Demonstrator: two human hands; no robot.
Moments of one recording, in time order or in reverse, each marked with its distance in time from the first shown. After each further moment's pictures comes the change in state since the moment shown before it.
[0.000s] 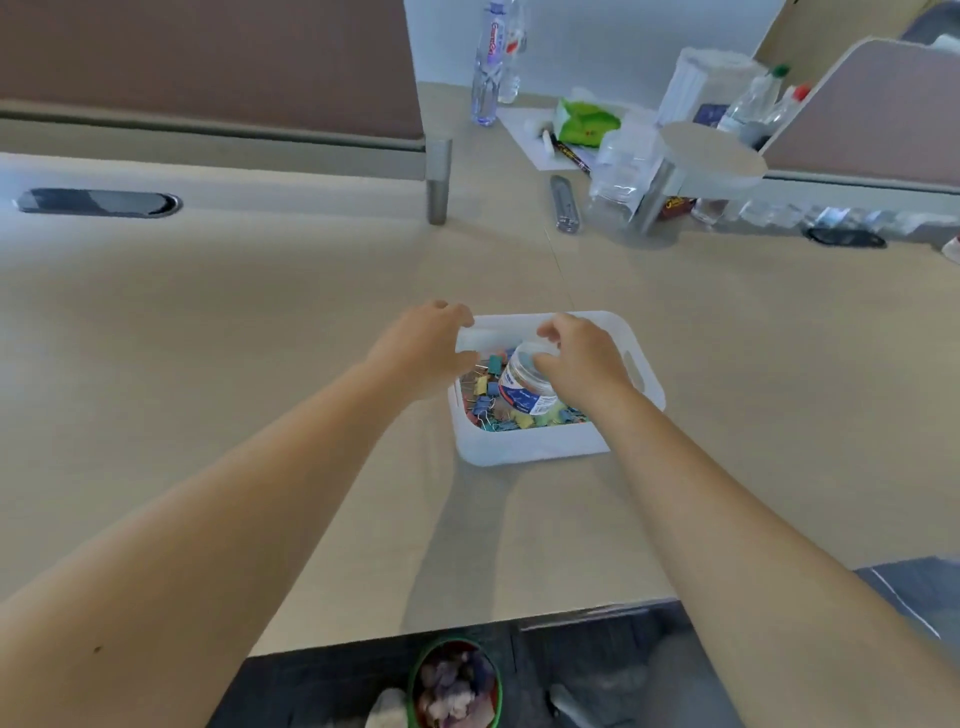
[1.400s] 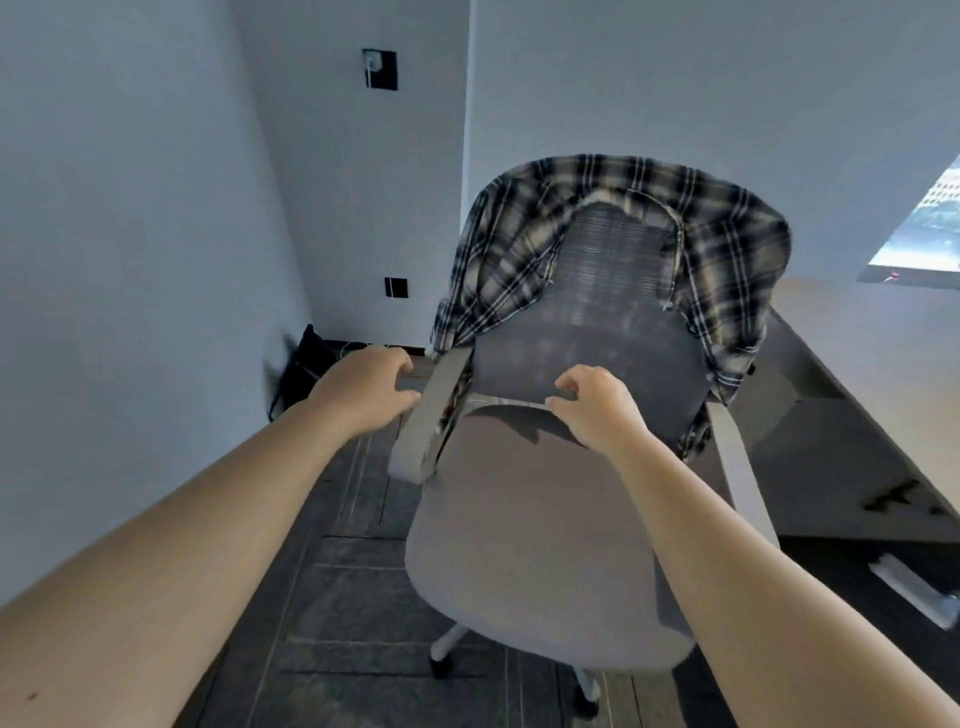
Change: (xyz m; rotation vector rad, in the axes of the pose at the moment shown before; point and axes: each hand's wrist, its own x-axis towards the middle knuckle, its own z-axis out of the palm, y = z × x) left_hand -1.013 -0.118 0.030 -0.139 0.731 -1.633; right_hand -0.768 -0.367 0.268 -0.174 -0.793 -1.472
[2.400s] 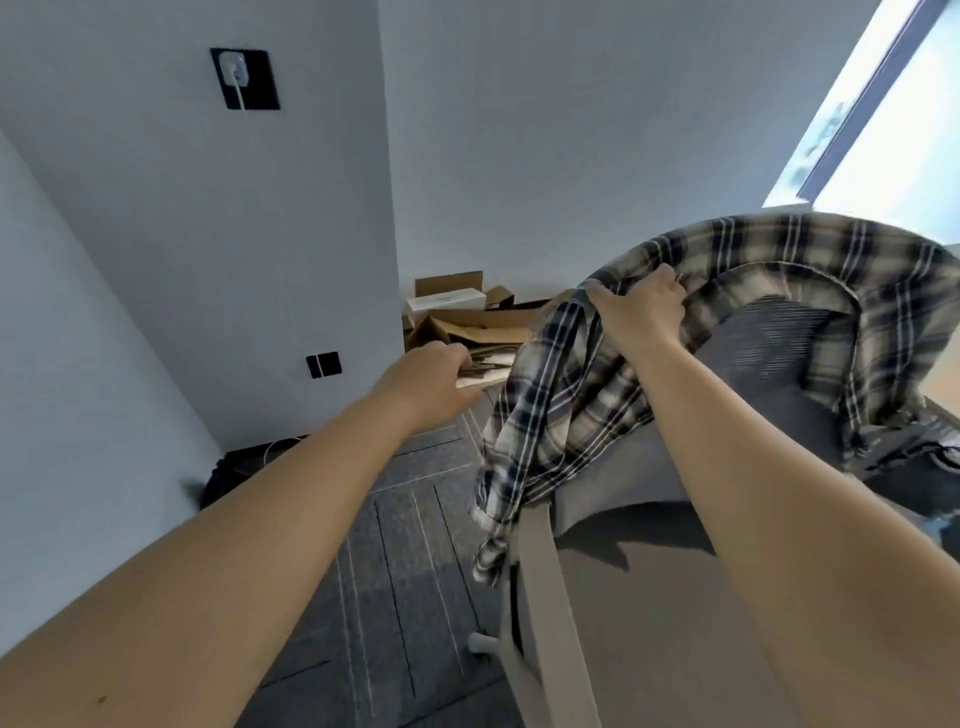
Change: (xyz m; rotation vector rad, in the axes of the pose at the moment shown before) left_hand 0.396 -0.103 -0.080 0.009 -0.205 0.413; right_hand 0.377 -0.159 0.005 0.318 0.564 0.537
